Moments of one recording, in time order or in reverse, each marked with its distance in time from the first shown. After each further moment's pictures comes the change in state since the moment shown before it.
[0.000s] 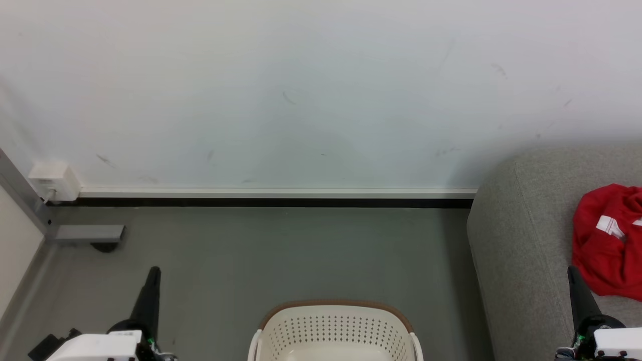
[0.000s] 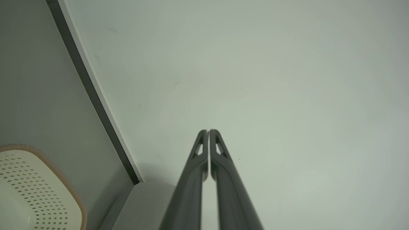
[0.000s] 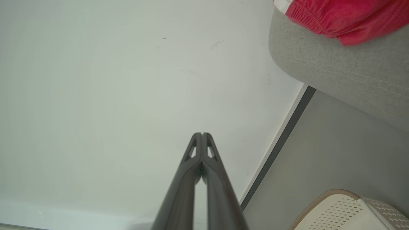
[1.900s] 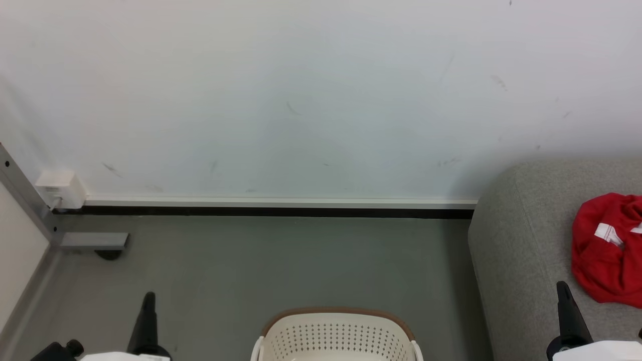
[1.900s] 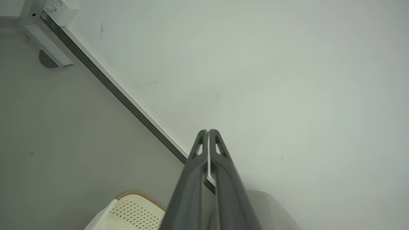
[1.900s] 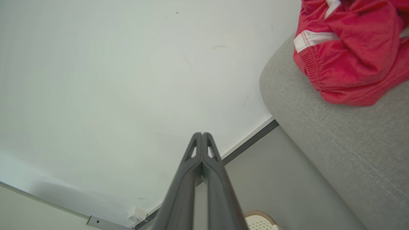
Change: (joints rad) left arm 0.057 0.000 -0.010 0.046 0.556 -0.012 -0.140; right arm 0.045 -0.002 0.057 0.025 -0.506 0.000 -0.128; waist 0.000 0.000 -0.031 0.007
